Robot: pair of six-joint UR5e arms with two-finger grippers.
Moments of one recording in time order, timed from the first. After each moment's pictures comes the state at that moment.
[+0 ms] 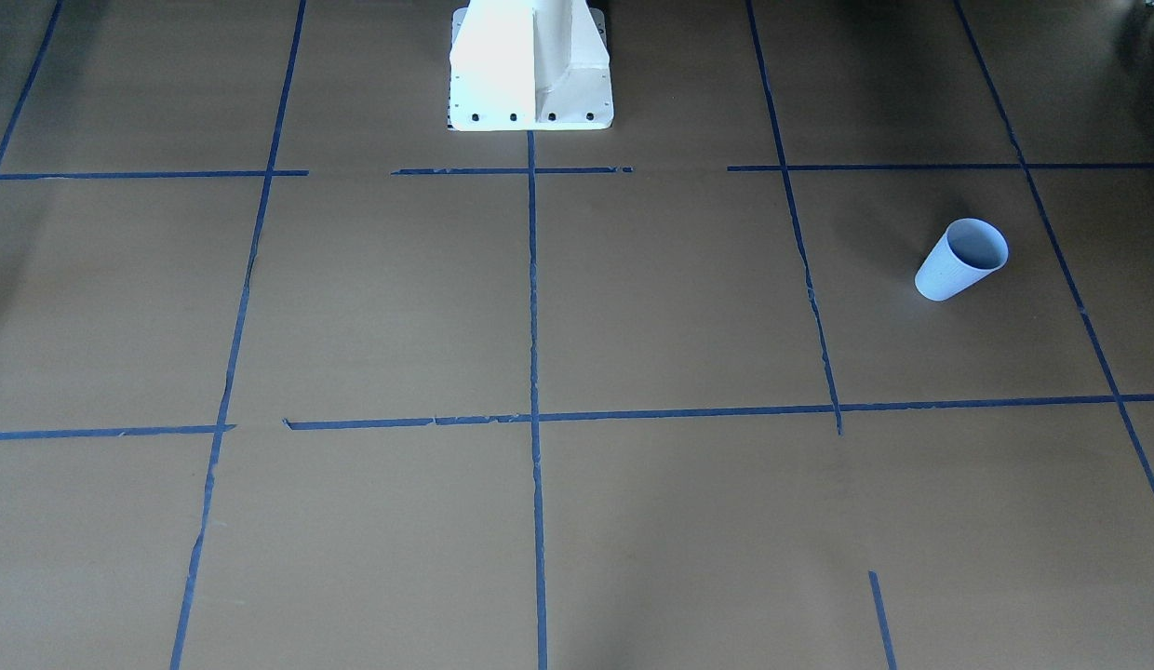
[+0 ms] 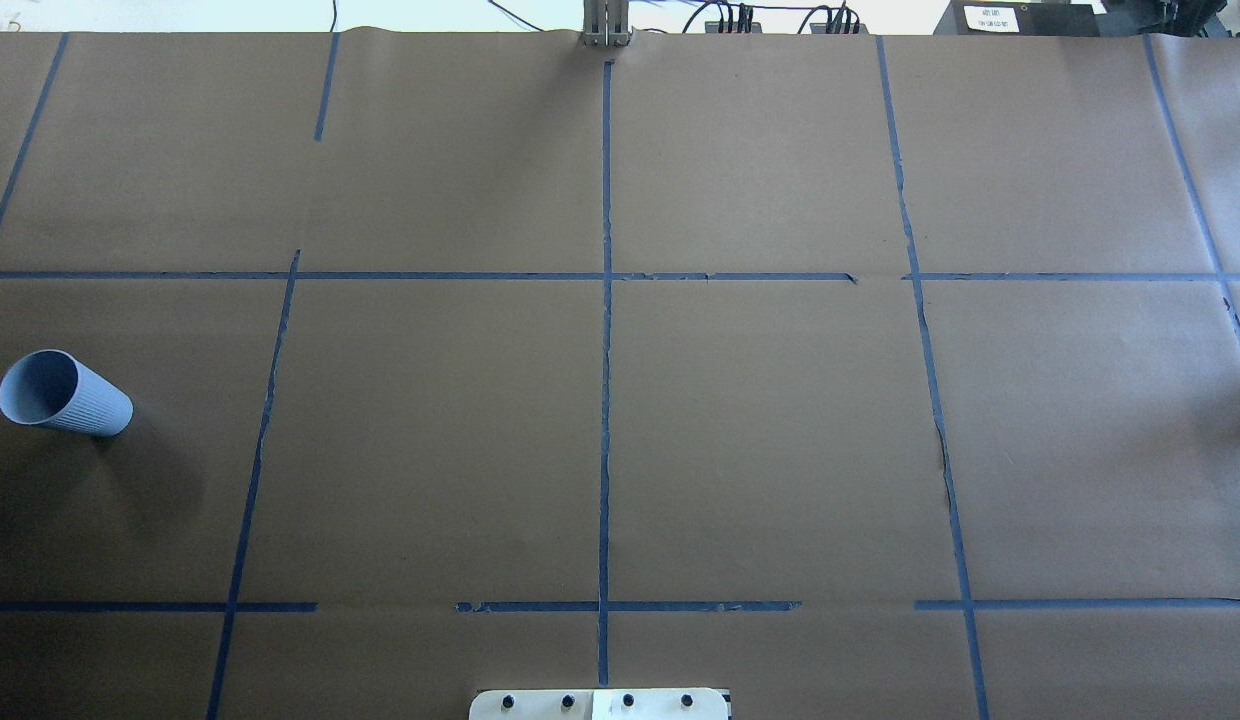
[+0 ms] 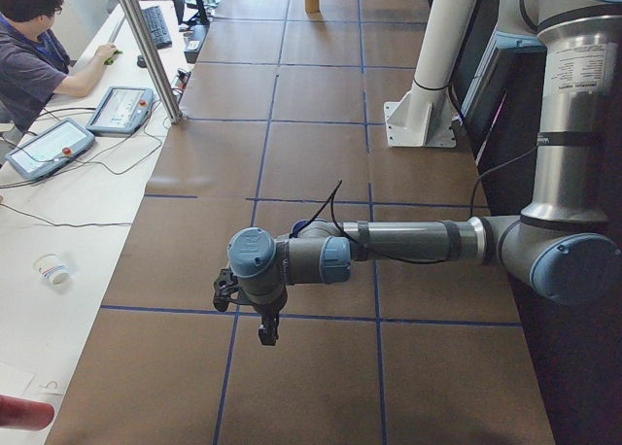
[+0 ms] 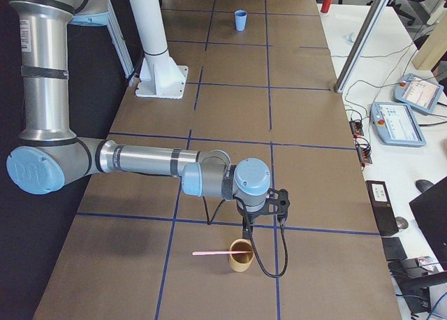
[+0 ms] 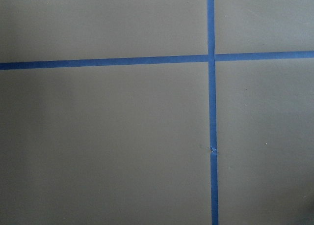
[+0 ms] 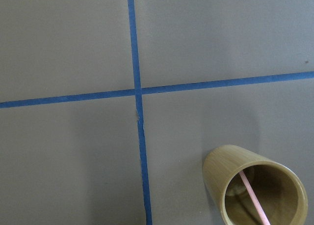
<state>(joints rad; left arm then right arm) -1.59 -1.55 -1.56 -1.54 -2.35 0.10 1.65 -1.62 1.60 -1.55 2.39 0.04</state>
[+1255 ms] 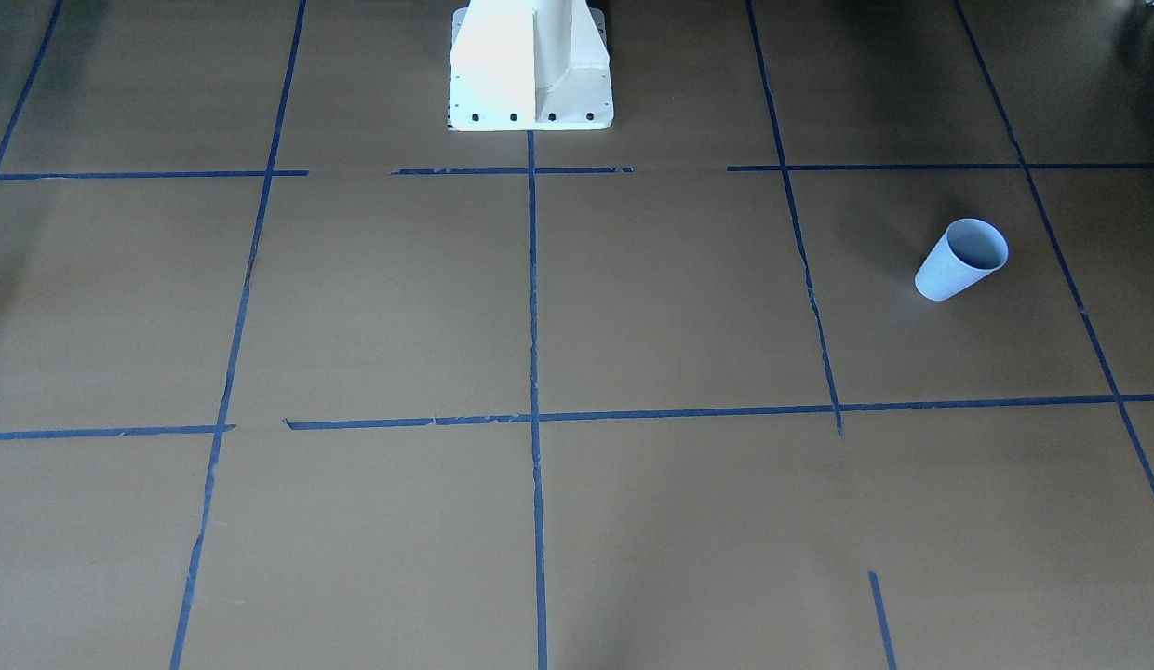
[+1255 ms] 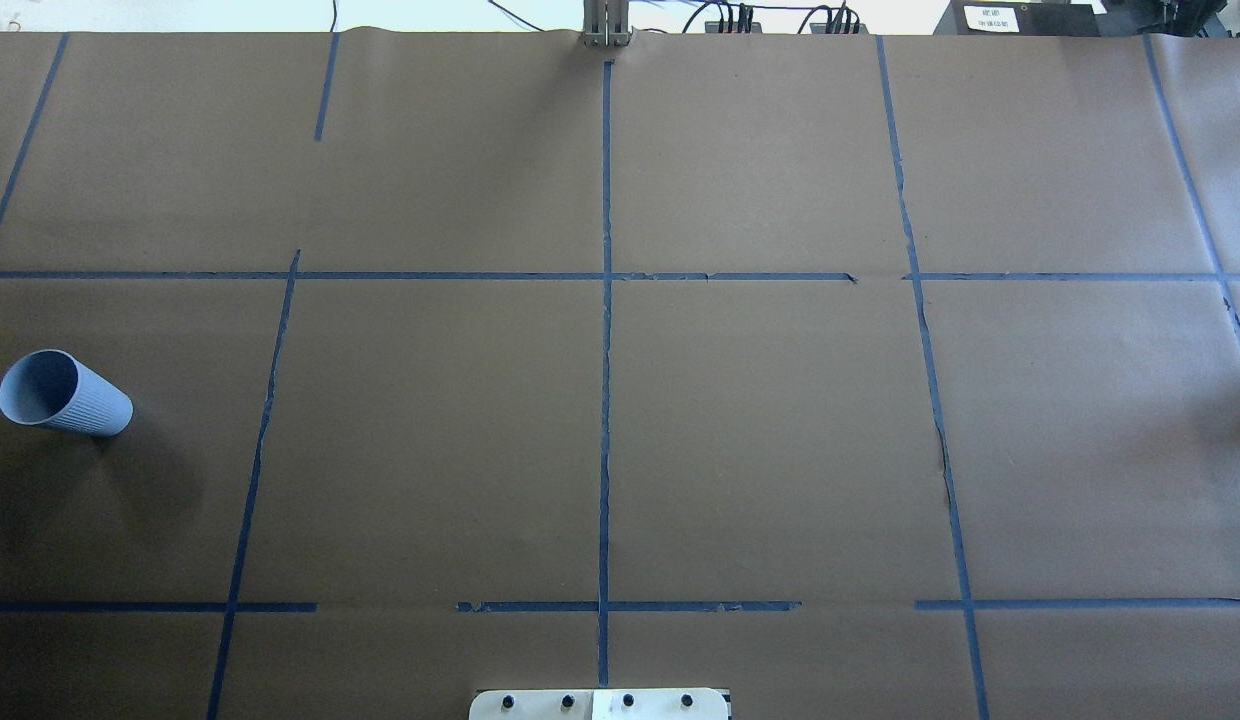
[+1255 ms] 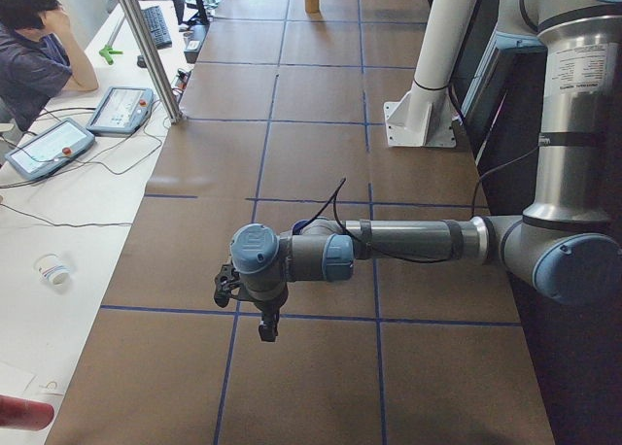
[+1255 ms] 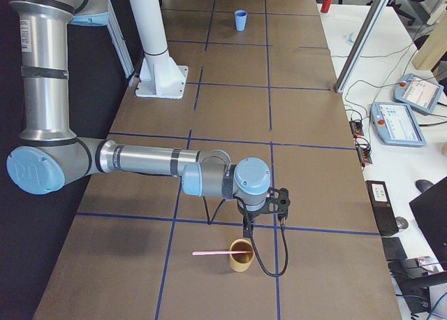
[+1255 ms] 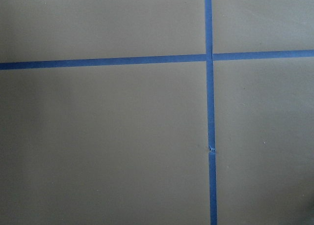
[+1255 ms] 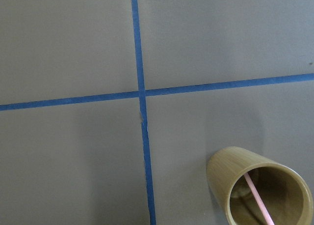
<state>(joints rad) -1.59 -1.54 -1.60 -1.55 -2.36 0.09 1.65 -1.62 1.60 -1.53 2.40 0.05</state>
